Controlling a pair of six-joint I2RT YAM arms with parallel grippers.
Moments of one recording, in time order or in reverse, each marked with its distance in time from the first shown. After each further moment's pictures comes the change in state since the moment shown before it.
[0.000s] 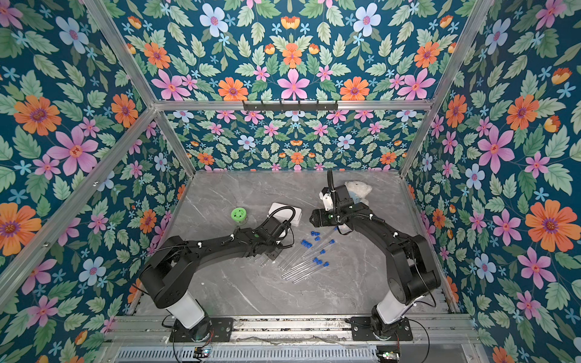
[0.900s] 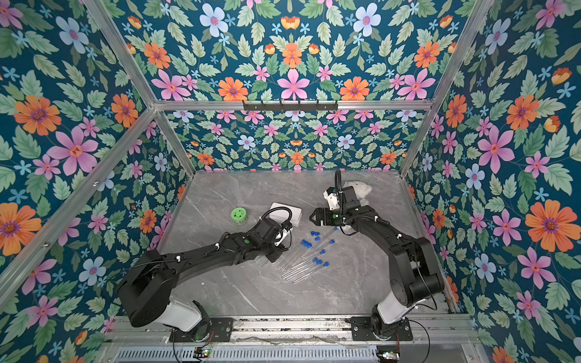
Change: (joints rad) left arm -0.037 -0.160 -0.073 0.066 0.127 0.030; right arm -0.074 -0.031 -0.073 0.102 -0.166 0.063
